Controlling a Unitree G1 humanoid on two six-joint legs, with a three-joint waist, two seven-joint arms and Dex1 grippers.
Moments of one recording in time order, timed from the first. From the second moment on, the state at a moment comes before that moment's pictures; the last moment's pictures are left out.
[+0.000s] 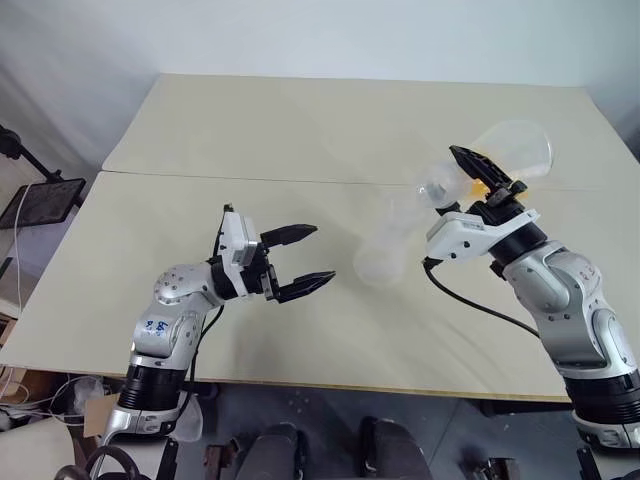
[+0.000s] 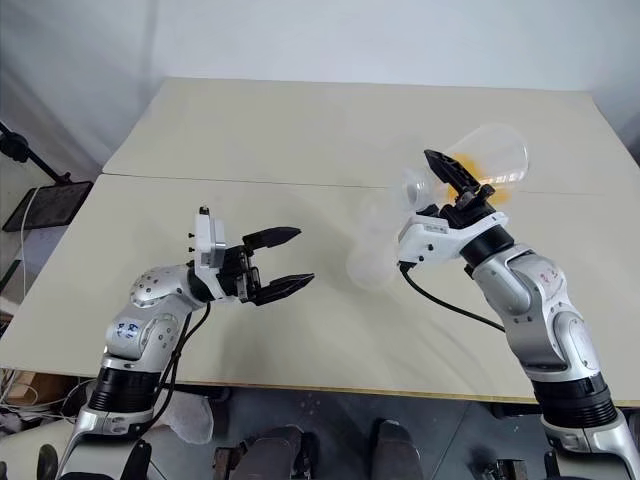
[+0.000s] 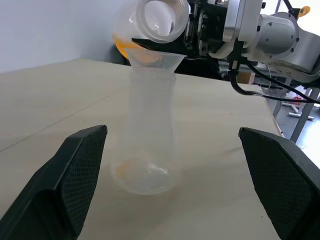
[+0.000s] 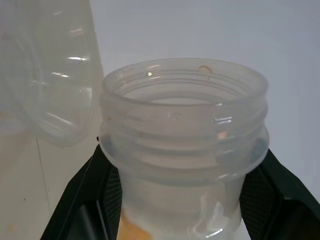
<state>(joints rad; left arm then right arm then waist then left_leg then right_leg) -0.42 0.37 0.01 -0.08 -0.49 0.24 -0.98 -0.38 -0.70 0.00 -0.26 -0.58 -0.18 0.25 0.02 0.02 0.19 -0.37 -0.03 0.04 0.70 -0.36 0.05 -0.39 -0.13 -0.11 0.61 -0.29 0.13</state>
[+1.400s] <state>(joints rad) -0.40 0.35 0.01 -0.11 -0.50 0.24 -0.94 -0.43 -0.72 0.05 -0.21 -0.77 -0.26 0.21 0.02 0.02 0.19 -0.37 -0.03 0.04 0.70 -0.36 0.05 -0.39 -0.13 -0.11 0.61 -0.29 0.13</state>
